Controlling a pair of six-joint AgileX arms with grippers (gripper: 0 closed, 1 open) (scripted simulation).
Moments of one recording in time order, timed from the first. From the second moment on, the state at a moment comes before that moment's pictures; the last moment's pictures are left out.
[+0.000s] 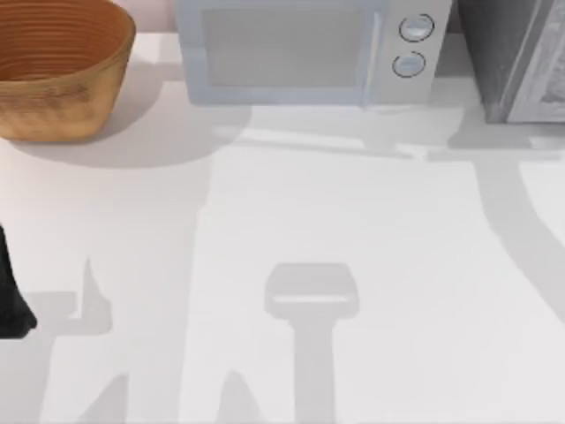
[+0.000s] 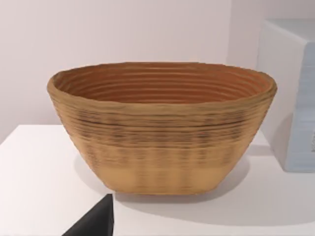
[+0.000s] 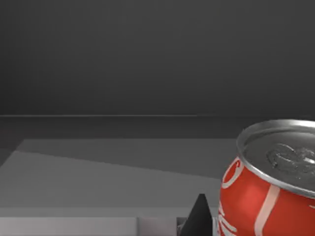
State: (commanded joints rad) left arm 0.00 0.00 0.00 0.00 0.00 0.00; right arm 0.40 1.11 1.66 -0.53 0.41 0.01
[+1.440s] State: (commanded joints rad) left arm 0.00 0.00 0.00 0.00 0.00 0.00; right arm 0.00 0.01 0.00 0.00 0.00 0.00
